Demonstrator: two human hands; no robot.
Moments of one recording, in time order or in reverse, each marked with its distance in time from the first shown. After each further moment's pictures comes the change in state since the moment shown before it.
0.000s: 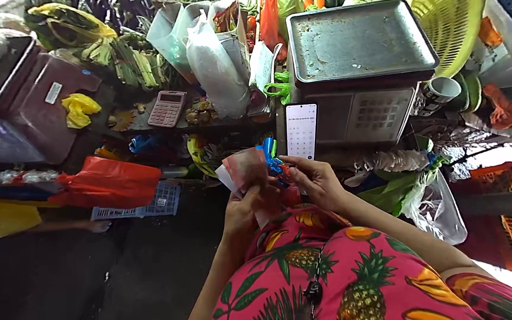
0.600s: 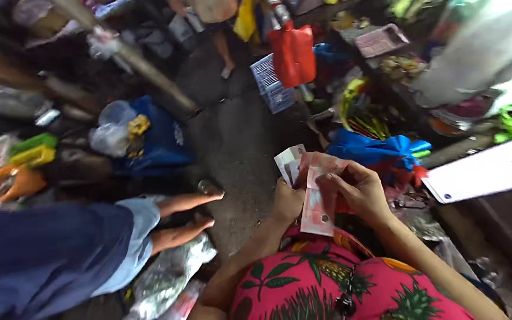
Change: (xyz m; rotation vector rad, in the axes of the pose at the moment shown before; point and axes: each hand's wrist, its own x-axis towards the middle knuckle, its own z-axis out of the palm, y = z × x) left_hand -0.170 -0.049 0.031 0.134 1.111 0.302; right_hand -0.024 -0.034 0.089 0.399 -0.793 -0.037
